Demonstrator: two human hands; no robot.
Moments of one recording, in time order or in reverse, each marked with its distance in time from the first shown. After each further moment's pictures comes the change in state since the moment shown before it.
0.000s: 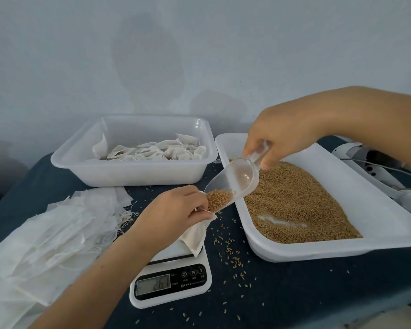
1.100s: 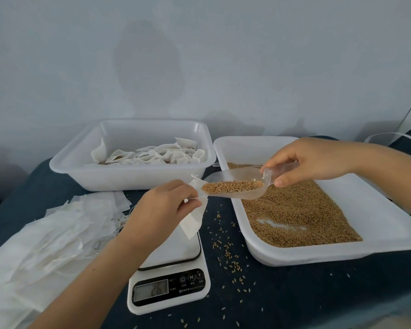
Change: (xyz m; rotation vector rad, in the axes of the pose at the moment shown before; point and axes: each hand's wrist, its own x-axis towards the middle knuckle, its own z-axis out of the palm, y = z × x) left_hand 0.002 -0.004 -0.005 0.029 0.192 -0.068; right_hand -0.020 0.041 0.082 0.682 0.148 0.052
